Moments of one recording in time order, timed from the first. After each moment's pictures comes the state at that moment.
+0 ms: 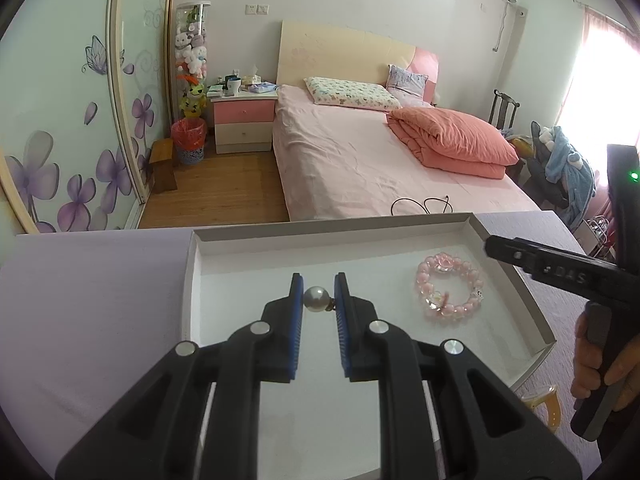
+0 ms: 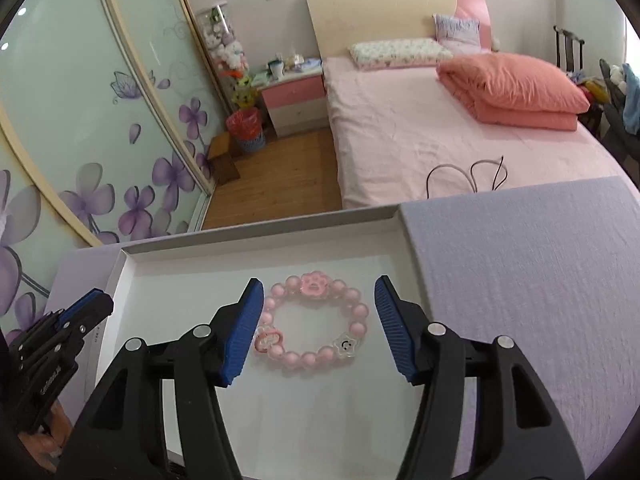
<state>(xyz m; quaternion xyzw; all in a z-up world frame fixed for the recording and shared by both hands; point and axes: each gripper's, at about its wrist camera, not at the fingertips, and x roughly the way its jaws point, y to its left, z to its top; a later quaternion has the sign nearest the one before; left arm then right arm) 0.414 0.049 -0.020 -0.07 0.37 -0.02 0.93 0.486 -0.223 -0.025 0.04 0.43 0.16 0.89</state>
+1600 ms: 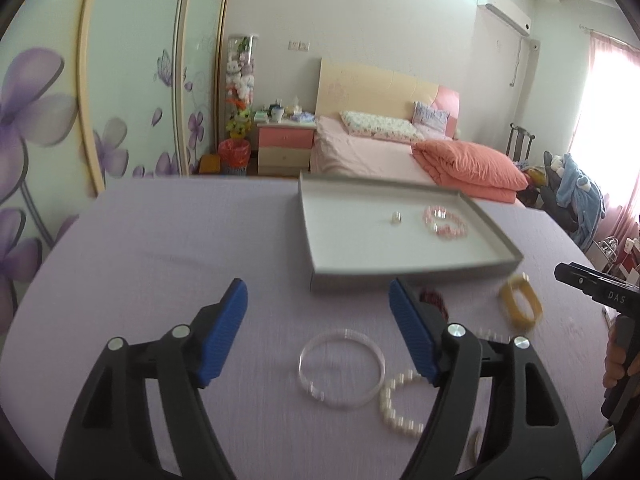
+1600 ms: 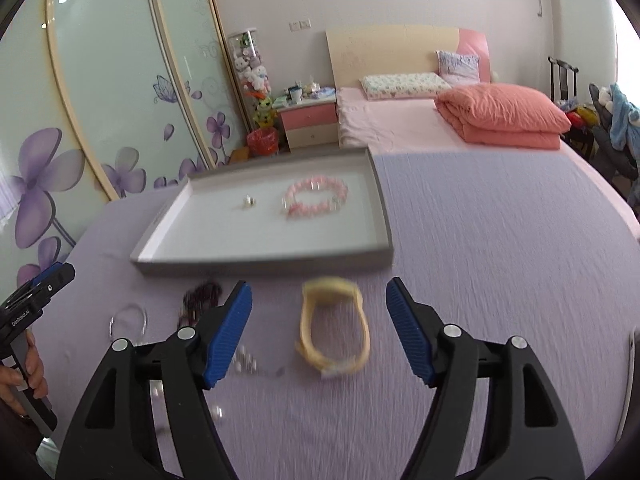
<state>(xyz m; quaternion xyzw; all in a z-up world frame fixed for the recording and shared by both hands) 0.180 0.086 -0.010 -0.08 0.31 0.04 0.95 0.300 -0.289 -0.020 0.03 0.37 0.18 0.91</state>
